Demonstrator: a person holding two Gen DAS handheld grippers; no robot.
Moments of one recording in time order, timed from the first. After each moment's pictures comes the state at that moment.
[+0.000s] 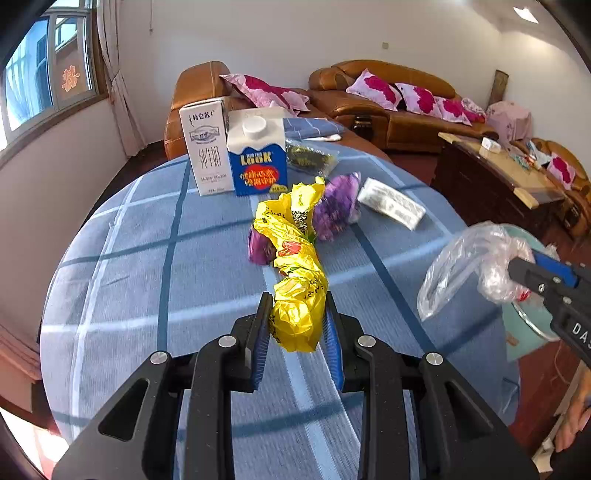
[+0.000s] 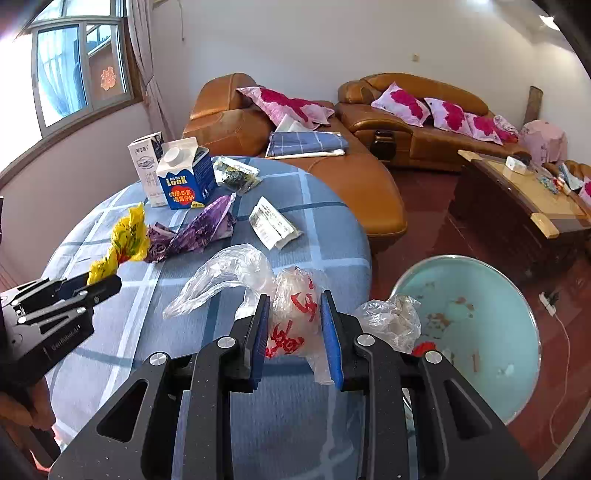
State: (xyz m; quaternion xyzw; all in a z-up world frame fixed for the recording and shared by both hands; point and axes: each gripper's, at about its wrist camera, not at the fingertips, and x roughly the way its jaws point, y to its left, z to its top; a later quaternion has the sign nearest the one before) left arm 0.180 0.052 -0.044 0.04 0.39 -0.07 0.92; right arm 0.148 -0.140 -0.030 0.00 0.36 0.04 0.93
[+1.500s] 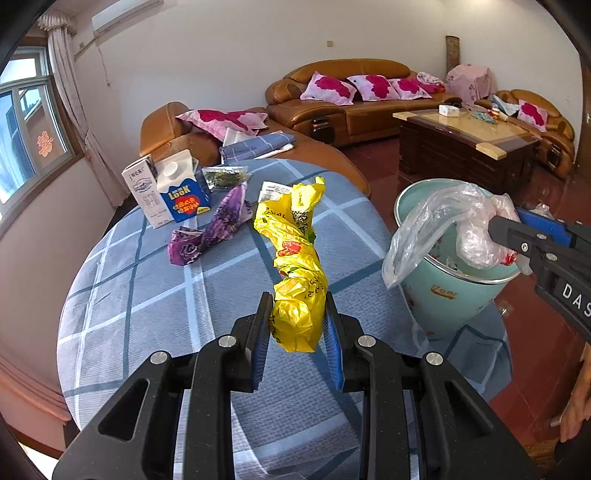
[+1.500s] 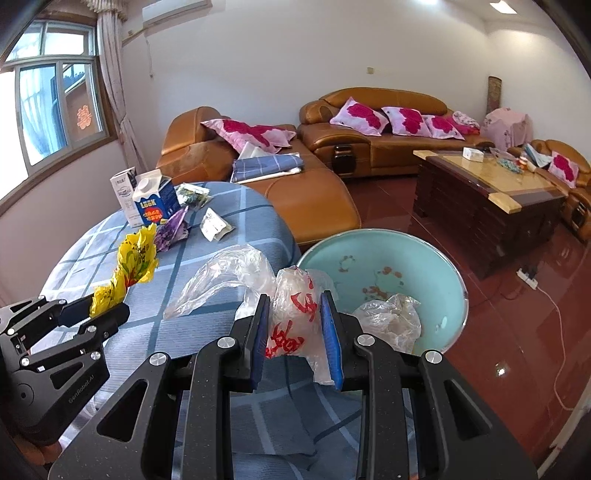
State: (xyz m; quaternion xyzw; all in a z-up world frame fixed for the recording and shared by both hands) left arm 0.091 -0.061 -0.027 0.14 0.35 -0.10 0.92; right arm 0.054 -0.213 -0.019 0.05 0.32 -0.02 0.95
